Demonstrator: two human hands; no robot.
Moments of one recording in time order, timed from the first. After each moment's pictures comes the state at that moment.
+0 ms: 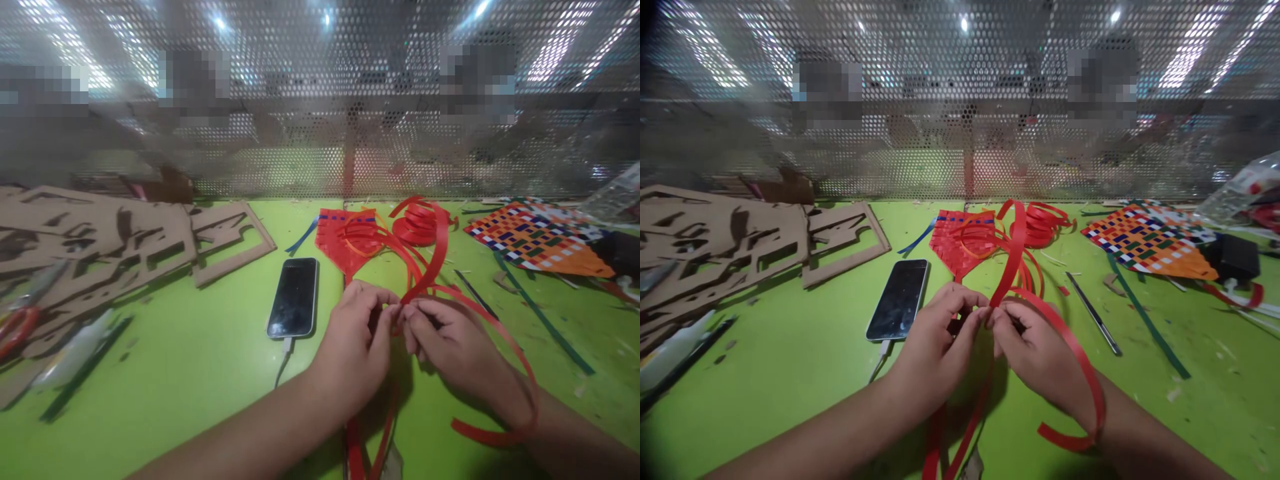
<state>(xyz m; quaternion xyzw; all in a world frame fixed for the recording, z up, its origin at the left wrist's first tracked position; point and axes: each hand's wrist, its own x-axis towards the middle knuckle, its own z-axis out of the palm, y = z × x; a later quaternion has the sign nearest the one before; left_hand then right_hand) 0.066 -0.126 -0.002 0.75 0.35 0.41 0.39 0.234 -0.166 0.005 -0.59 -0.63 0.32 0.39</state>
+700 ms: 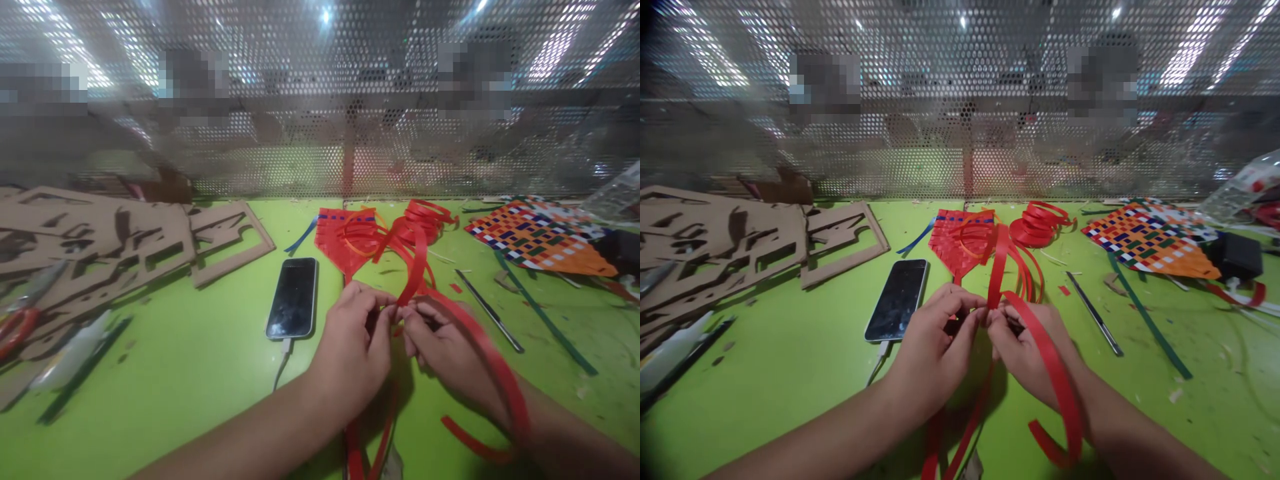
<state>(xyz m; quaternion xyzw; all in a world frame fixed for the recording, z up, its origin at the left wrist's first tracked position) 0.067 -0.128 -0.001 0.74 0.37 0.41 0.38 0.236 -0.165 -0.010 -0.62 -0.61 0.30 0.39</state>
